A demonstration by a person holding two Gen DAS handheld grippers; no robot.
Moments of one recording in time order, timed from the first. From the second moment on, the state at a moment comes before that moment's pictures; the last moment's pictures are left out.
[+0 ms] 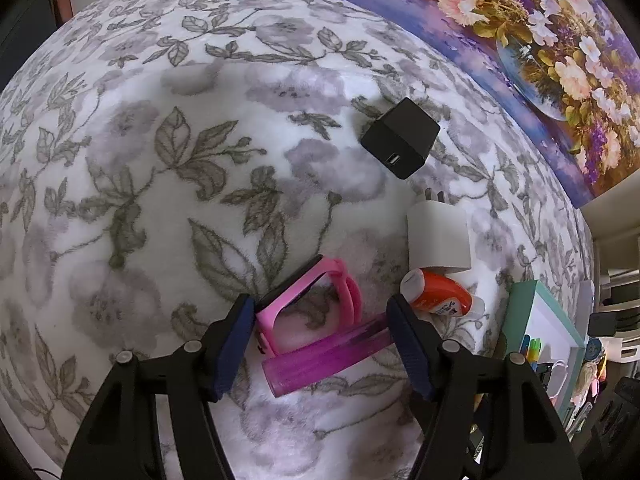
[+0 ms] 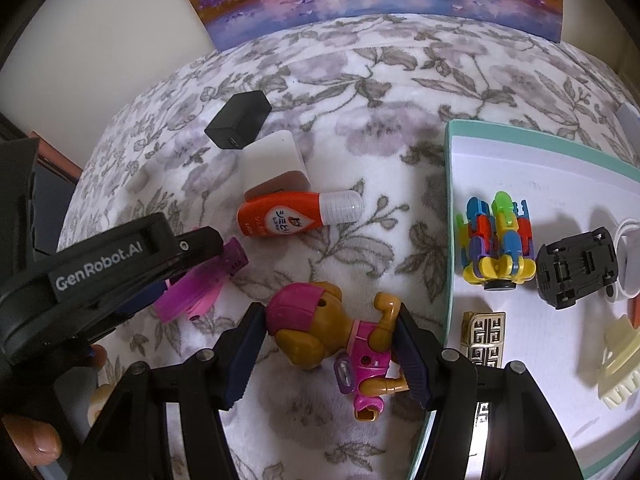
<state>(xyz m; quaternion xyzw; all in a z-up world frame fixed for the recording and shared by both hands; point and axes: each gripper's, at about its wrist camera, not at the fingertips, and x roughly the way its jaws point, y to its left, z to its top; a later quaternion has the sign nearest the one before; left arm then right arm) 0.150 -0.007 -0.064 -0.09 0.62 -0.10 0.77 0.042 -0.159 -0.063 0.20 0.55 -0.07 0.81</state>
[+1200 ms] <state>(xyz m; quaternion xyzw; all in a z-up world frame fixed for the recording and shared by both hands) 0.143 -0.008 -0.062 -0.04 0.63 -0.06 0.78 0.042 -0.158 -0.065 0.20 0.55 -0.07 0.81</state>
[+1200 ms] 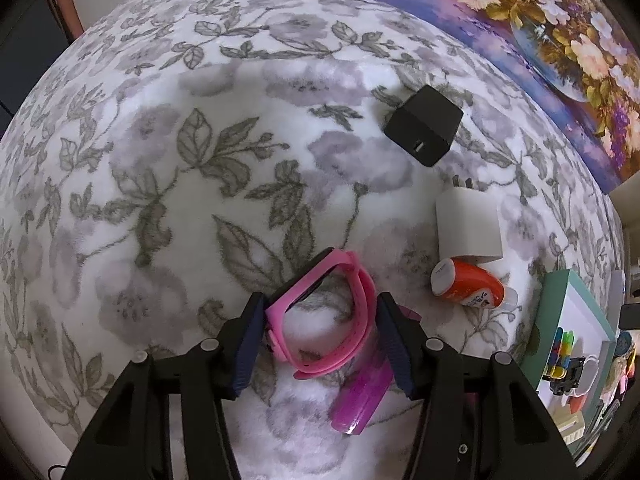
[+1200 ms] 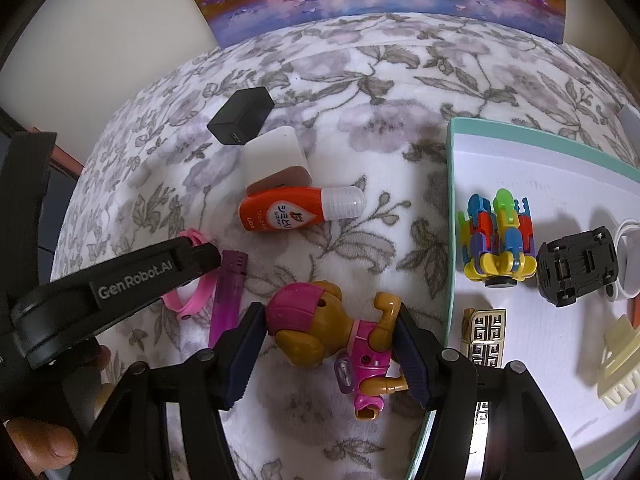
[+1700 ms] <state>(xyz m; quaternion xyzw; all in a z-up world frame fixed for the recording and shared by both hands) 0.144 0.020 -0.005 -0.02 0.55 0.02 0.84 0.039 -0.160 -0.054 0.21 0.54 -0.06 0.81</state>
